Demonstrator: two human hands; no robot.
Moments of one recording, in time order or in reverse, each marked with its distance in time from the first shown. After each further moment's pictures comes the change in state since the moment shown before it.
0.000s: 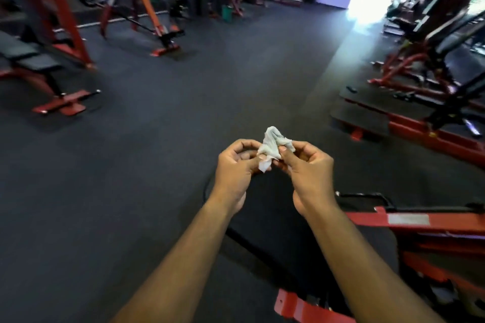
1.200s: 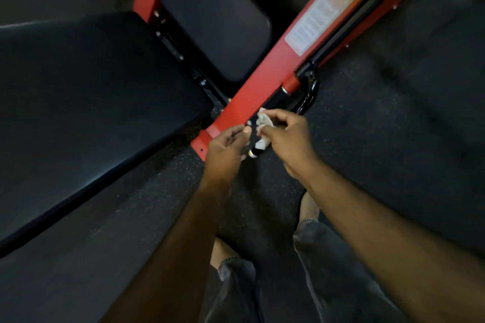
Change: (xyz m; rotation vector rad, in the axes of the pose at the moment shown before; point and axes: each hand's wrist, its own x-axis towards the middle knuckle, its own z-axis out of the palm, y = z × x) left_hand -0.122 -0.635 0.024 0.721 -0.806 -0.897; right_hand -0.144 0.515 -0.424 -0.092 1.046 0.436
